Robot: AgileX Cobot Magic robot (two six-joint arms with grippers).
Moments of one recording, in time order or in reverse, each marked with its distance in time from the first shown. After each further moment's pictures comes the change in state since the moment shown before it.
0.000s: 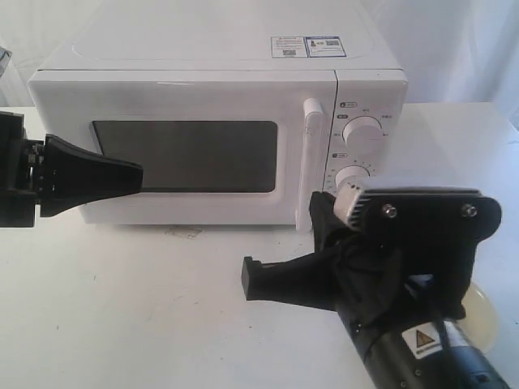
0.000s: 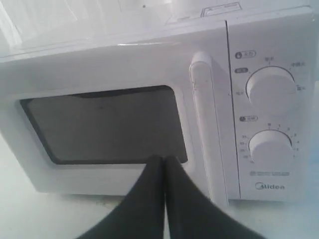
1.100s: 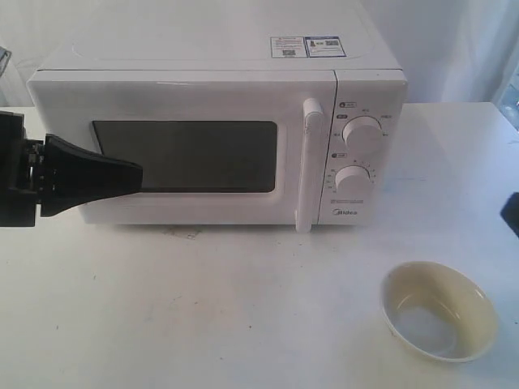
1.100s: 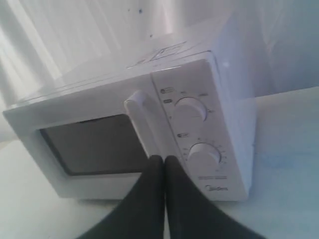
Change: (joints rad) left arm 0.000 0.000 0.000 0.000 -0.005 0.000; right arm -1.015 -1.020 0.308 -0.436 1.178 0.006
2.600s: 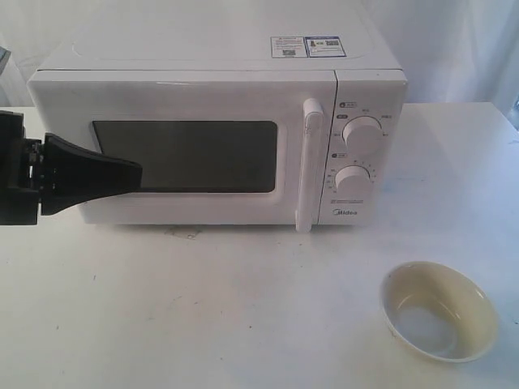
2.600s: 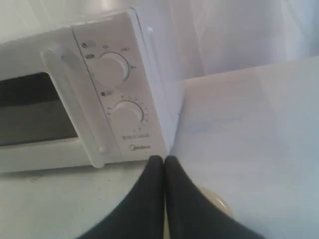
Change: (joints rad) left arm 0.000 0.000 0.000 0.000 -0.015 0.000; right arm -0.235 -0.303 0.176 -0.821 0.220 0.708
